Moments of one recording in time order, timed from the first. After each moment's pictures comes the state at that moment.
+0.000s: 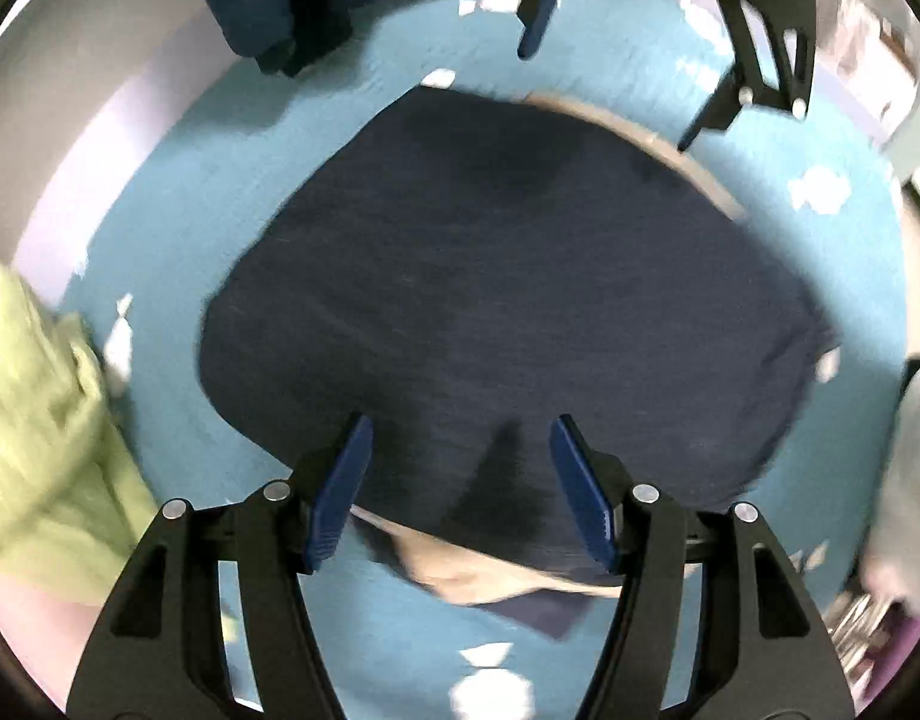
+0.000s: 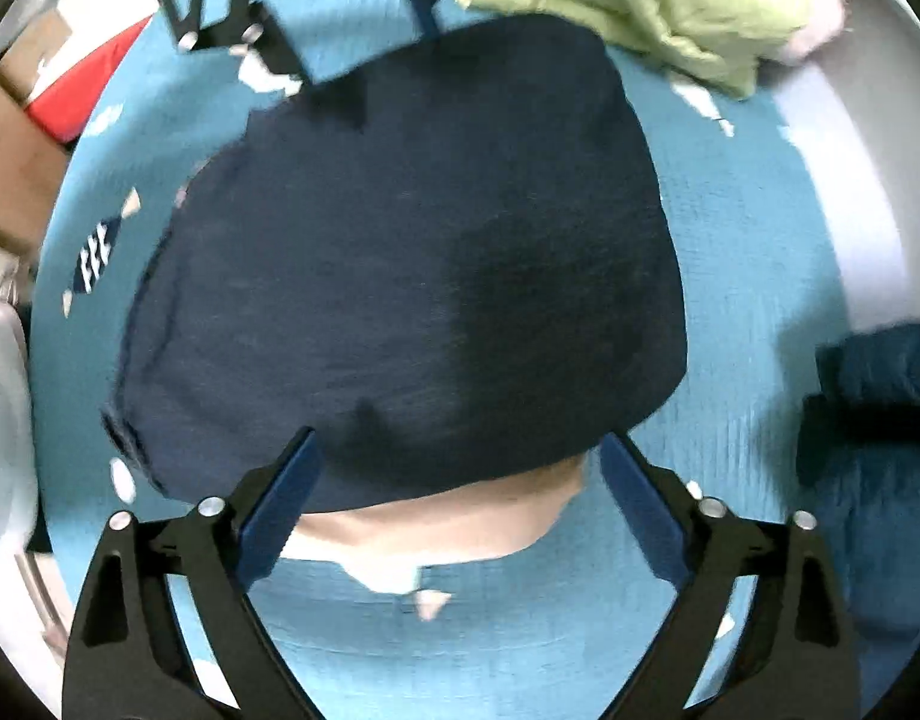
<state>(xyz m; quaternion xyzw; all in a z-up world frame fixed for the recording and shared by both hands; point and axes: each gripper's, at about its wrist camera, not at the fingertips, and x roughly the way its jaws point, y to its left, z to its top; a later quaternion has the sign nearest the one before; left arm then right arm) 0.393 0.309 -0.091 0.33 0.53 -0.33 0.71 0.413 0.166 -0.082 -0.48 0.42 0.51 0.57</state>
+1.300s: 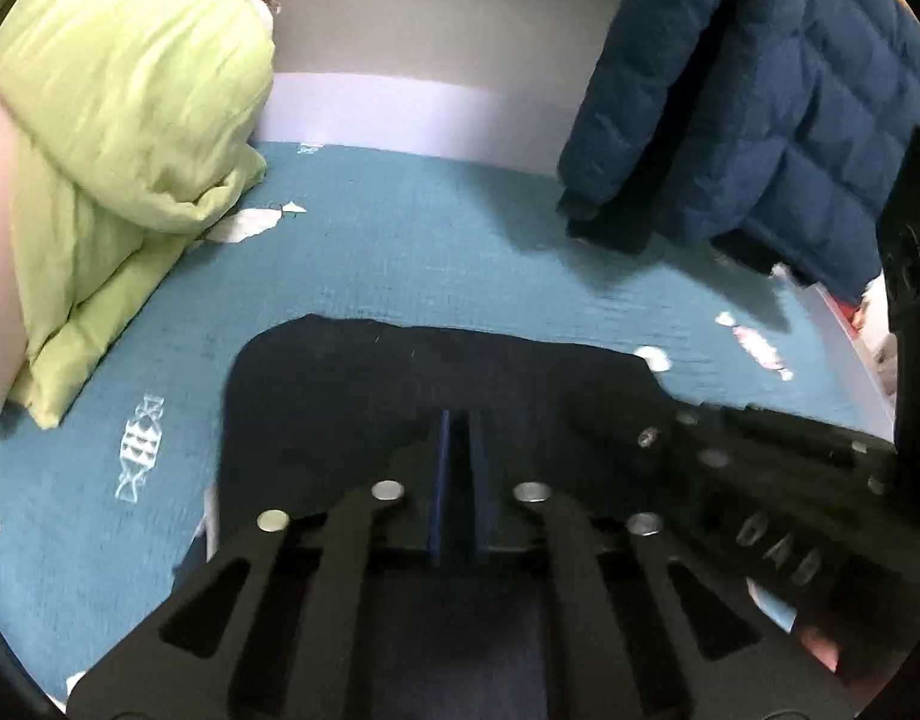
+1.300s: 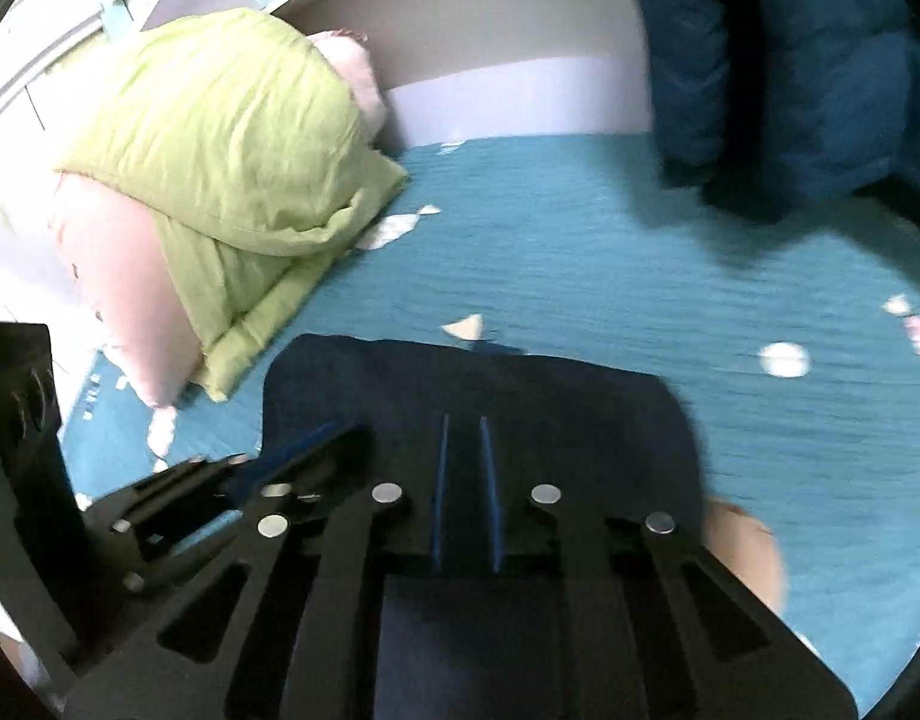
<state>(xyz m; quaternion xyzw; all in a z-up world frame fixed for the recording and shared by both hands) 0.426 0.304 -0.110 -0.08 0.41 -0.03 0.91 0.464 0.174 -0.093 0.08 0.45 0.25 0.85</state>
